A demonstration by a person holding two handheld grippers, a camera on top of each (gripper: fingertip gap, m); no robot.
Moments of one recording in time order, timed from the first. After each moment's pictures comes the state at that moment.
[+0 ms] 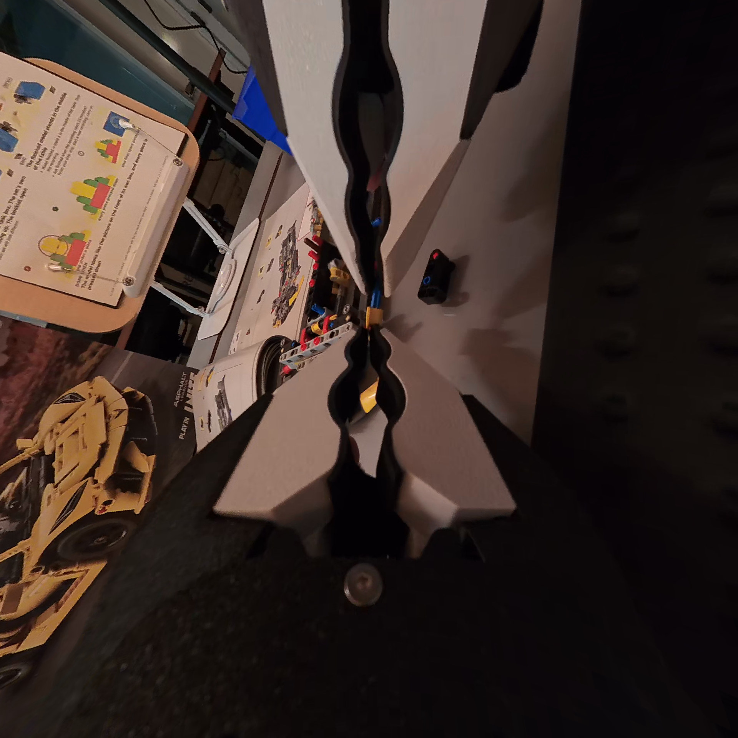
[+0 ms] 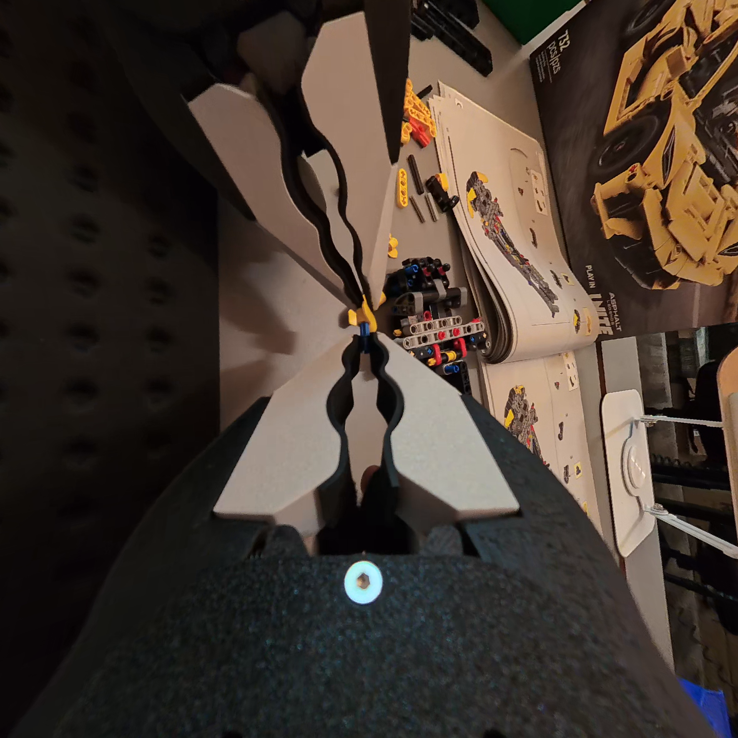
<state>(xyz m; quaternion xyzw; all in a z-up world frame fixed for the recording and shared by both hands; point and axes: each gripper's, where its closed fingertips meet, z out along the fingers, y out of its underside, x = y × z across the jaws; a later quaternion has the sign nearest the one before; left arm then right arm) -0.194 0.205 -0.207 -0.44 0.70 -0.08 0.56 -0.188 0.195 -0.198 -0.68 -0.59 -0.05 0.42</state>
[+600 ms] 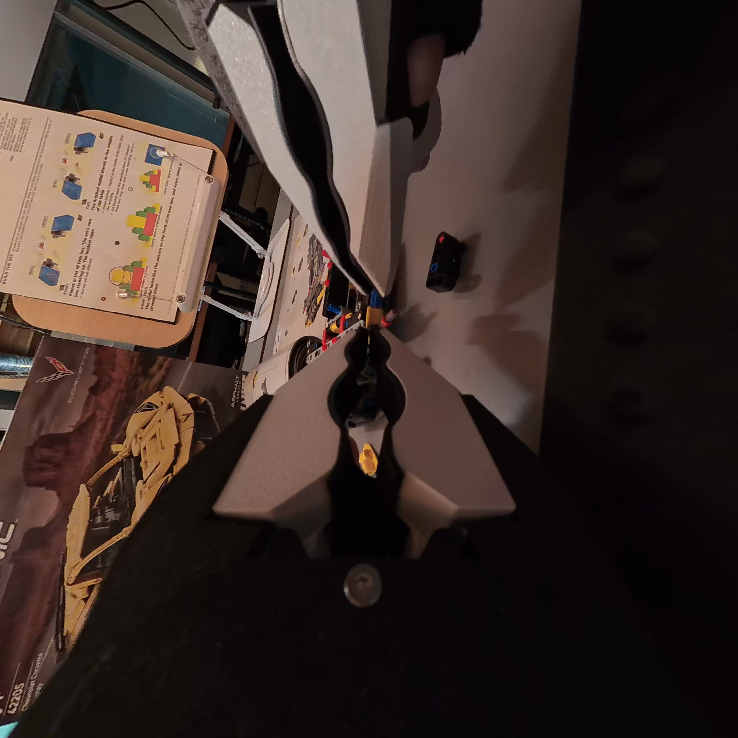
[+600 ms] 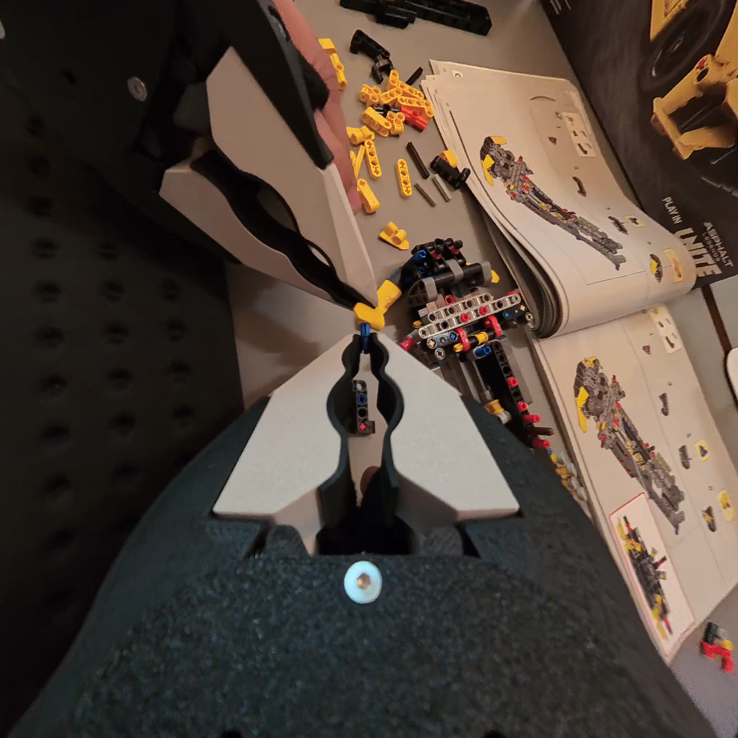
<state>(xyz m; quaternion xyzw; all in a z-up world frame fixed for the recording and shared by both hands) -0.192 0.209 -0.206 -0.40 0.71 0.01 0.58 -0.187 0.196 -0.202 -0.75 -0.52 0.06 0.40</state>
